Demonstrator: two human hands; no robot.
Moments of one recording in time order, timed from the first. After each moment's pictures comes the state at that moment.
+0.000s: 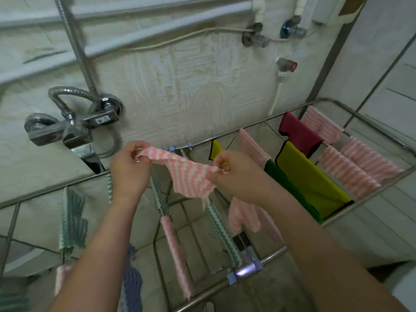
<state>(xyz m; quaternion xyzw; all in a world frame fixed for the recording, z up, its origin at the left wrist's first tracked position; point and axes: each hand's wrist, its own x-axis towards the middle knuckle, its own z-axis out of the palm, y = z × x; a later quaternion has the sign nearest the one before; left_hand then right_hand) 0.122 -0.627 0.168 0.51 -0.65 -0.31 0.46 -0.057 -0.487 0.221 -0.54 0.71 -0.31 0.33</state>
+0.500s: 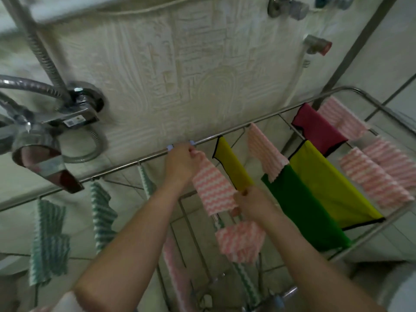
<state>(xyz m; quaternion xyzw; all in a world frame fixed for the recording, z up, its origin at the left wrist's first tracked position) 0.014 -0.708 0.077 0.55 -0.75 -0.31 0.21 -0.094 -0.548 0.096 -0.28 0.84 -0.20 0.42</state>
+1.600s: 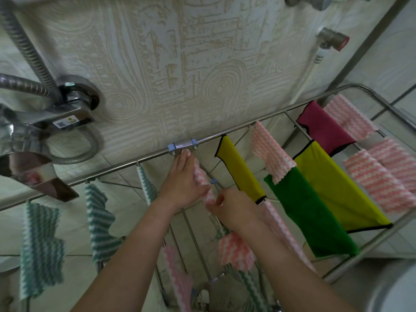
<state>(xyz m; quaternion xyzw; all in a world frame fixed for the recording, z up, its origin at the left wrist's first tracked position) 0.047 -0.705 0.032 0.42 -0.86 -0.28 0.04 -0.060 -0.585 0.071 -0.42 0.85 -0.07 0.31</state>
